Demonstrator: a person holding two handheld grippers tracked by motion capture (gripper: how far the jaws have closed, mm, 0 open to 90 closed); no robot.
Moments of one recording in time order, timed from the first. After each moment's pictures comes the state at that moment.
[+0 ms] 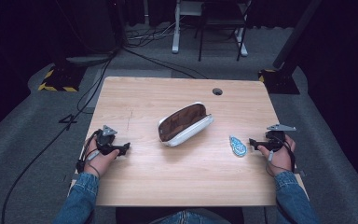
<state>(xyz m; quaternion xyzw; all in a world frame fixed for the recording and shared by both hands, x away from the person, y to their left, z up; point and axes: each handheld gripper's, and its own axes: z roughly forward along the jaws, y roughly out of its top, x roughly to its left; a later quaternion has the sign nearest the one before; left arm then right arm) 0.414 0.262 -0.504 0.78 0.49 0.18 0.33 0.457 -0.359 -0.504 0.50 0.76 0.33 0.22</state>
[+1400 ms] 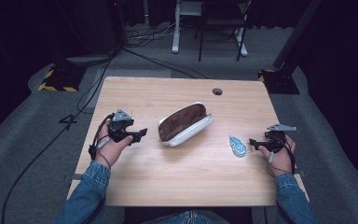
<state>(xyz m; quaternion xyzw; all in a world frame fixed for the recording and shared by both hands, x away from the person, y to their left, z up) 0.423 0.204 -0.426 0.79 0.41 0.16 0.42 0.457 -0.360 -0.504 0.49 0.77 0.34 0.22</state>
